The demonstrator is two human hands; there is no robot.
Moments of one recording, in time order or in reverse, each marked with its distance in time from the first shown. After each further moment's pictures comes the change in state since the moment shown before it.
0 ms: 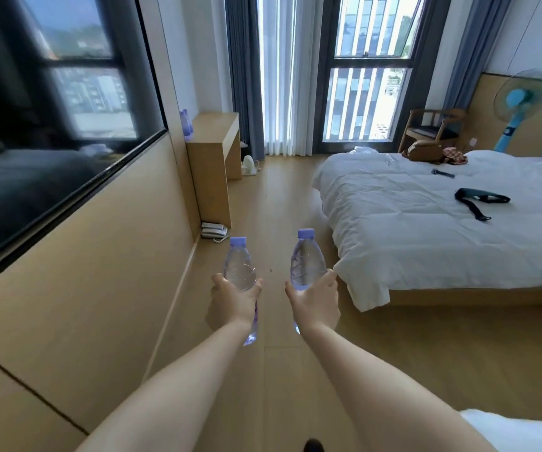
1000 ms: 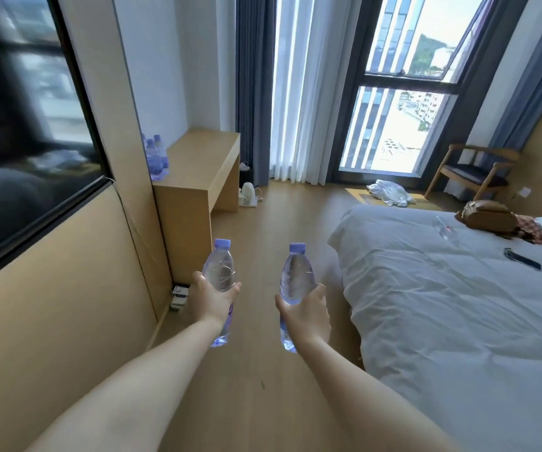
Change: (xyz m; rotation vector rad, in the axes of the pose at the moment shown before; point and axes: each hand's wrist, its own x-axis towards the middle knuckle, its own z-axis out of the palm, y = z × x) left_hand 0.637 0.268 0.267 -0.012 -0.017 0.013; right_hand 0.637 -0.210 0.288 0.001 -0.139 -0.009
